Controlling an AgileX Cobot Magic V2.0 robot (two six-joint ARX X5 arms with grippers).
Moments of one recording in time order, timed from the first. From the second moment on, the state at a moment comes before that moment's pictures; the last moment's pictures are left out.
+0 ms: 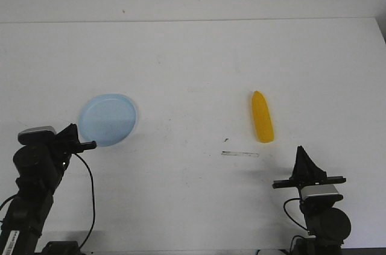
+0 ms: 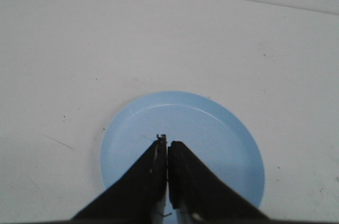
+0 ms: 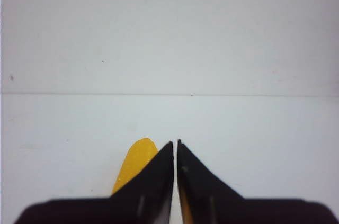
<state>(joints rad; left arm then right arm) 0.00 0.77 0.67 -0.14 0.00 -0.18 0.02 0.00 0.01 0.10 -0.05 0.03</state>
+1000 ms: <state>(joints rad) 0.31 1.51 1.14 -0.58 0.37 -0.25 0.02 0.00 0.01 0.10 -0.05 0.03</state>
